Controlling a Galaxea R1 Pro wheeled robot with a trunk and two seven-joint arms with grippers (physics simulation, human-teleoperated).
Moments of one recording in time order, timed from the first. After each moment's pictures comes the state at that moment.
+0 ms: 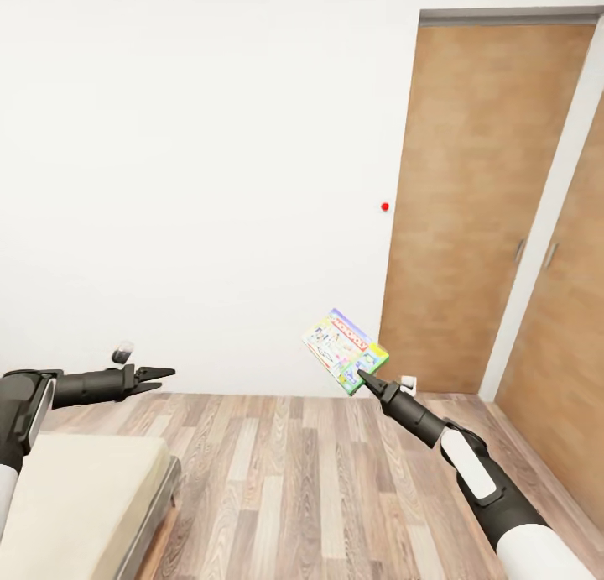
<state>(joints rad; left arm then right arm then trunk) -0.74 0.39 0.31 -0.92 -0.13 1.03 -1.36 -0.54 -0.14 0.07 -0.87 -1.00 0.51 0.74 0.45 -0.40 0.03</state>
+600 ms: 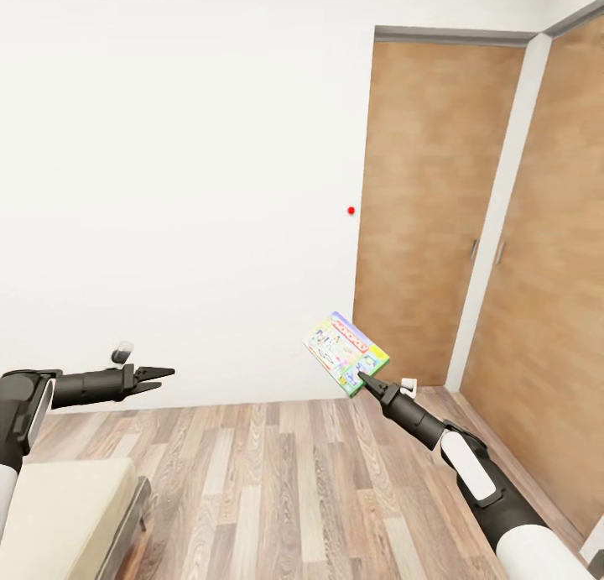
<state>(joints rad) -0.74 0.39 0.31 -0.92 -0.13 1.03 -1.36 -0.54 -0.13 0.06 -0.85 -1.00 0.51 0.74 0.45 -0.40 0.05</state>
